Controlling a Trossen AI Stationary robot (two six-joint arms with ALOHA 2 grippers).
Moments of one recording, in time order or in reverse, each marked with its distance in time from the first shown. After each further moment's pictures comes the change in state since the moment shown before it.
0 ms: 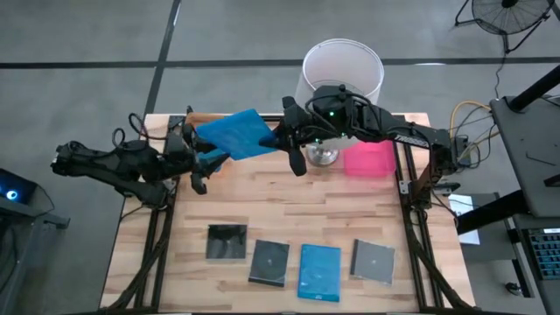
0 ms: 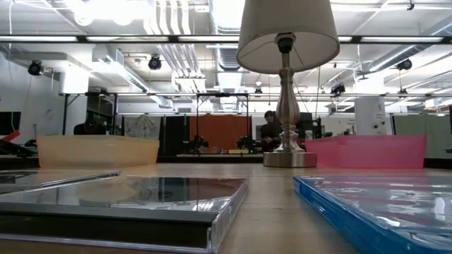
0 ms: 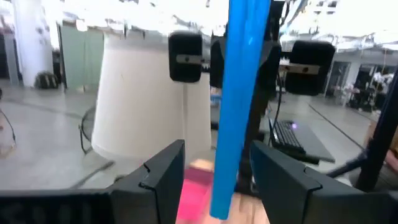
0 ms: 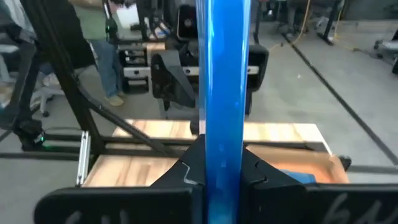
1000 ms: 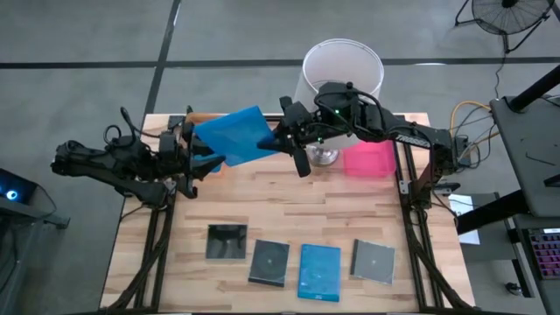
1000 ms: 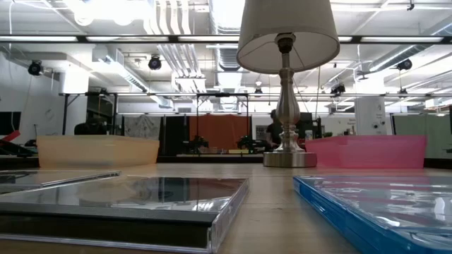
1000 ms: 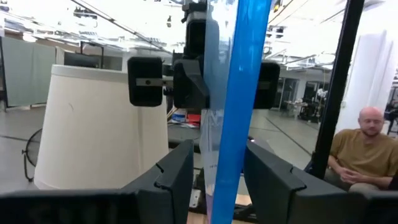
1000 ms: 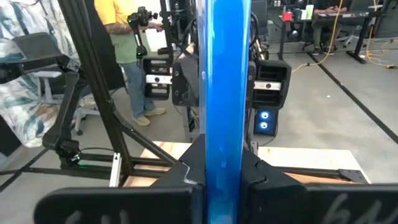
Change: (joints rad) left arm 0.000 0.007 0.043 0.053 0.171 0.002; right arm 0.001 0.000 0.012 0.075 -0.102 0.056
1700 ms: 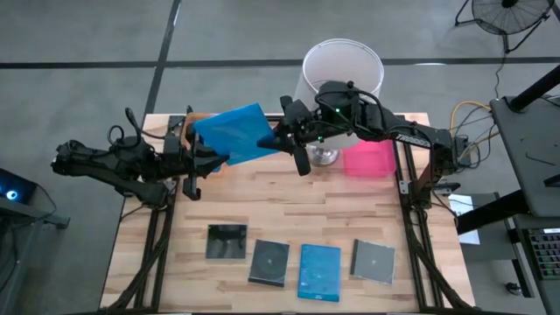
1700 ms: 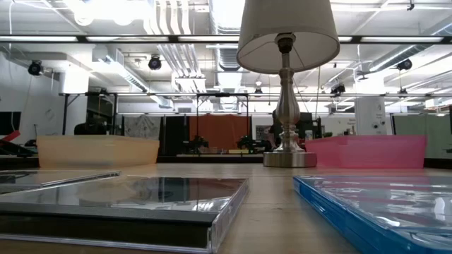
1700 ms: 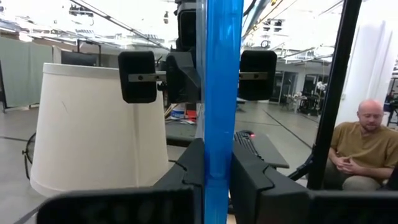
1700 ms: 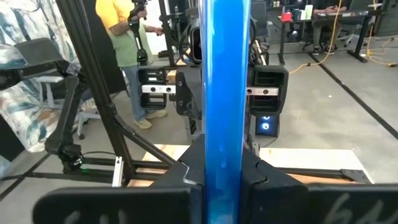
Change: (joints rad) left arm 0.000 0.024 0.013 -0.002 0.012 0.021; right arm -0.001 0.000 0.000 0.006 -0.008 0.027
